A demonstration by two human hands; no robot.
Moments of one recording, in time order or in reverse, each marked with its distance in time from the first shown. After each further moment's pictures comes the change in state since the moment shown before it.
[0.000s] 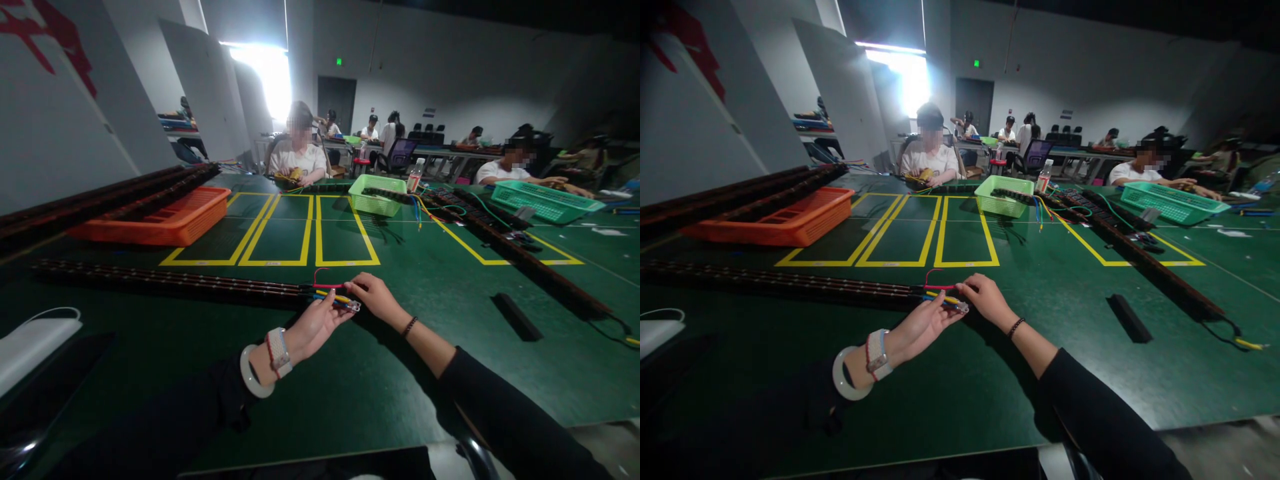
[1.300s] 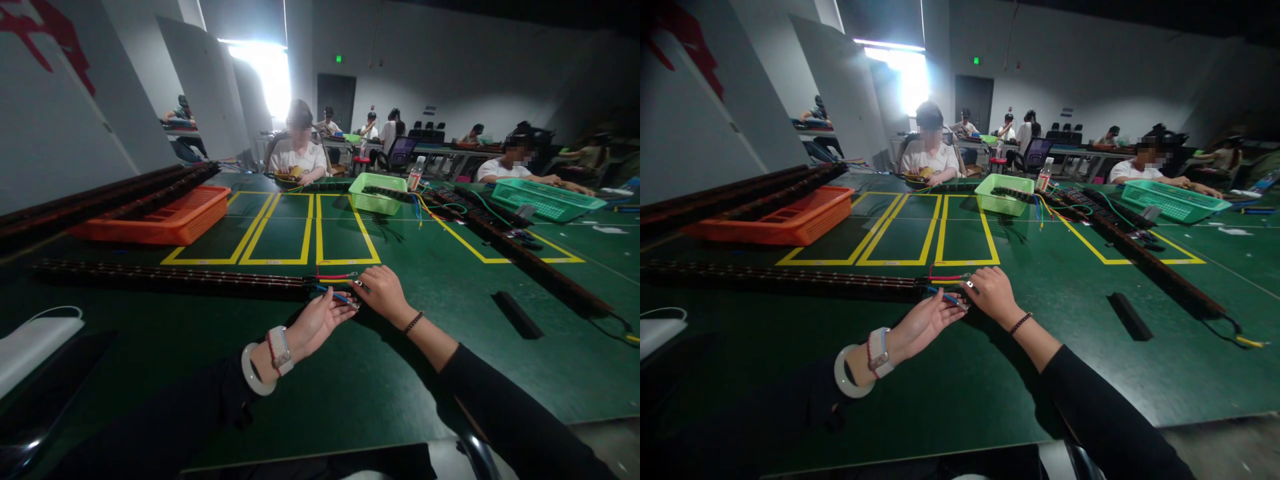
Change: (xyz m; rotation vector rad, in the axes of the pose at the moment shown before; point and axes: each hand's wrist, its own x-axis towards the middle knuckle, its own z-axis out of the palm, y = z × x) left_hand 0.002 -0.003 -0.003 0.006 0.003 0.026; right_hand -0.005 -0.007 -0.015 -0.699 0.200 -0.401
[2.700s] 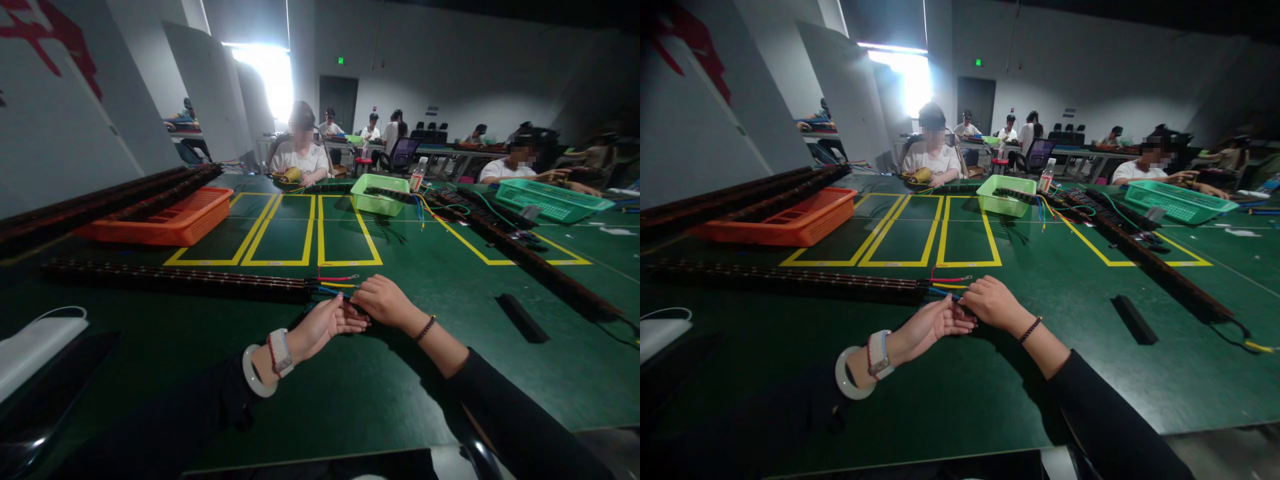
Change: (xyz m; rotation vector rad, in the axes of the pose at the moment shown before) left_hand -0.004 0.000 -0.001 0.247 -0.155 -0.098; right_hand -0.002 -0.002 -0.017 0.133 -0.155 -0.321
